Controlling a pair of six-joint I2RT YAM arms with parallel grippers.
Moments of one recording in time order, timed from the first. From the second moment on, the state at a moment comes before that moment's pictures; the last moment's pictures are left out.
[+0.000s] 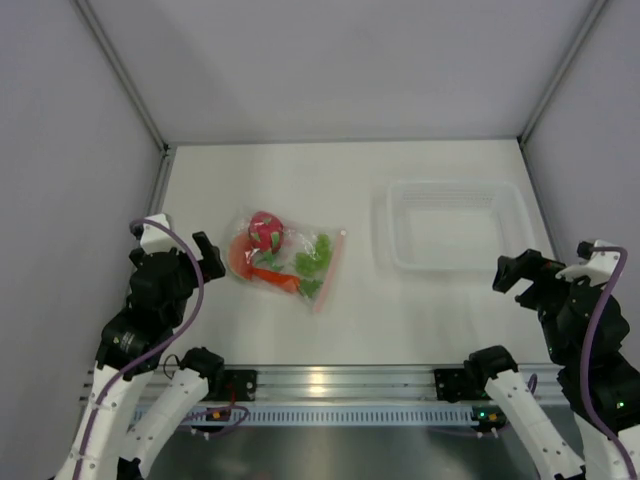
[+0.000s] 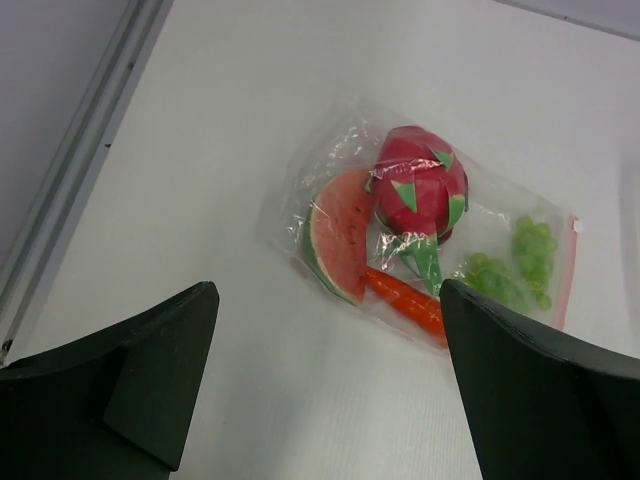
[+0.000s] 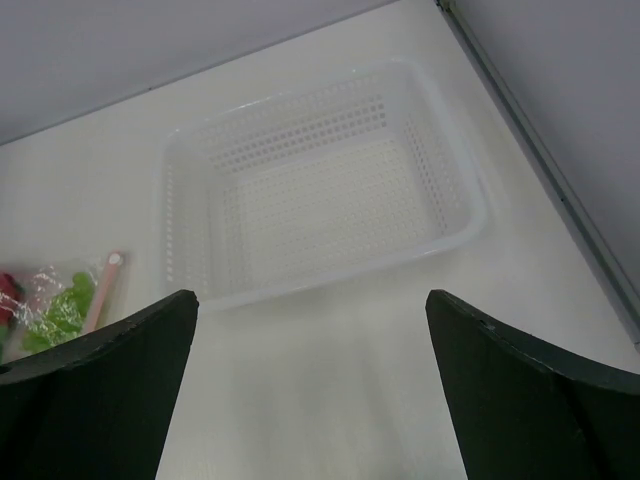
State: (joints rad) left arm -0.36 0.52 0.93 -0.80 -0.44 -0.36; right arm 0.27 0.32 1.07 -0.99 0.41 0.34
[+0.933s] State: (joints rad) left arm -0.36 0.81 1.01 -0.78 -0.31 -0.39; right arm 0.27 0.35 1.06 -0.98 0.39 0.35
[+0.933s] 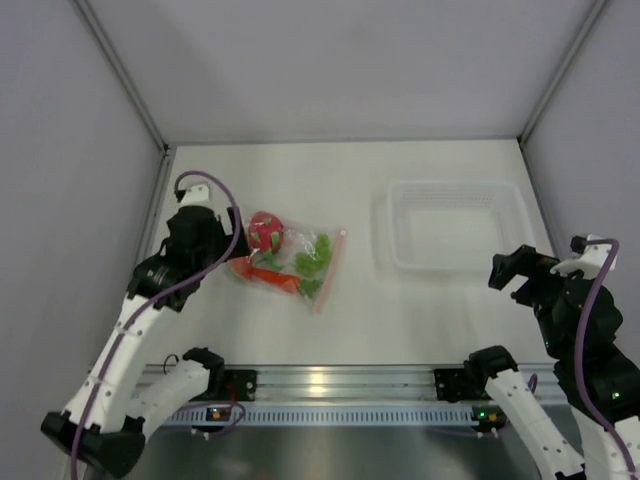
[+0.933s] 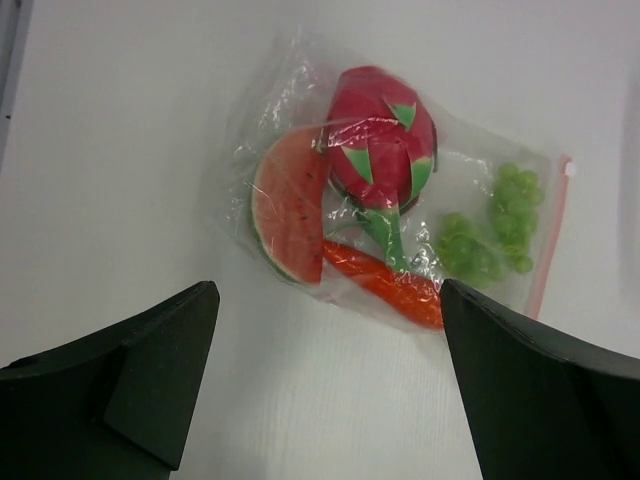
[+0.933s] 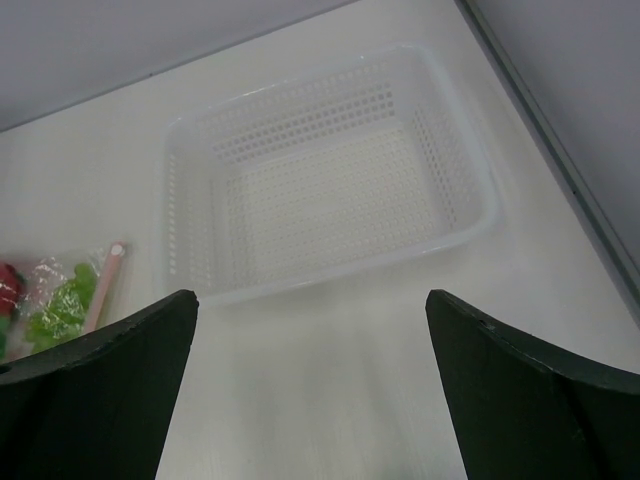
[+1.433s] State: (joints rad) left arm -0.90 1.48 1.30 -0.83 -0.69 -0.49; right arm 0.27 0.38 1.05 -0.98 0.32 0.34
